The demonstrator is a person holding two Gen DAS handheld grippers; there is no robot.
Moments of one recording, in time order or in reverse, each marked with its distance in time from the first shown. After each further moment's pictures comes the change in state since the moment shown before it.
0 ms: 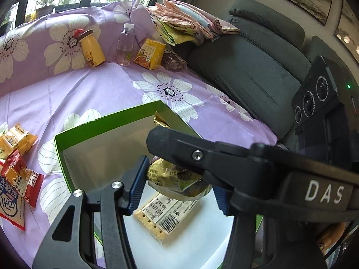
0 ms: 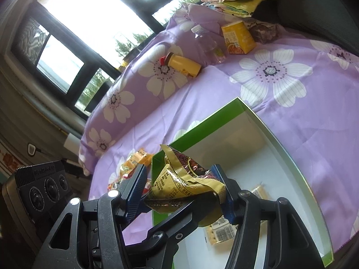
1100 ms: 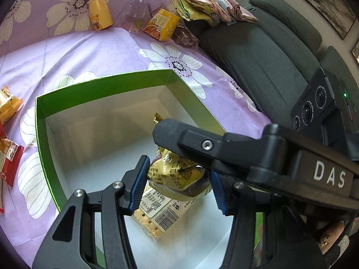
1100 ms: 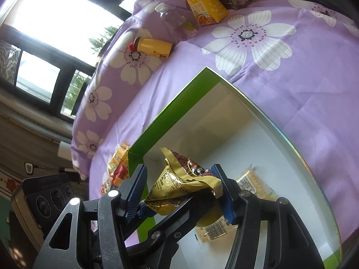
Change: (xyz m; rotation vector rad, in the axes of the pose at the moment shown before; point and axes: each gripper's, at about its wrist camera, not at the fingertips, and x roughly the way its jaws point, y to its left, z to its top) left arm 0.039 0.022 -0.008 -0.144 0.143 -0.037; right arm 0.029 -0.035 0.000 0.164 0.115 -0.045
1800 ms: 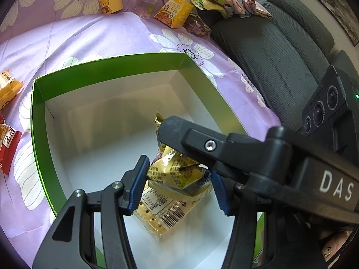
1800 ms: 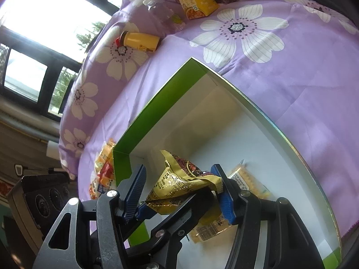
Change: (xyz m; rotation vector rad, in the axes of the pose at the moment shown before) left arm 0.014 0.008 -0.002 -0.057 0.072 0.041; right arm 0.012 -0.004 -0.001 0.018 0.032 -0.086
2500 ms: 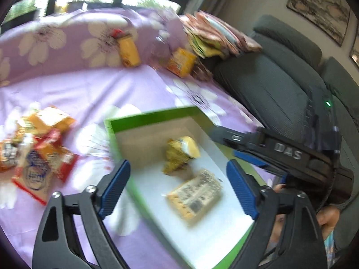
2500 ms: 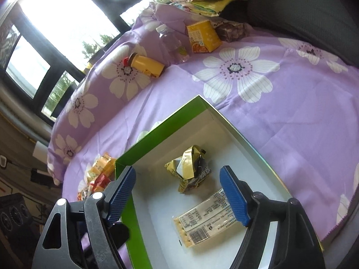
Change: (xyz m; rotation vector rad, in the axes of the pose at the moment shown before) left arm -0.111 0.022 -0.030 0.062 -0.320 0.105; right arm -0.051 0.040 -0.015 -0.172 -0.224 -0.120
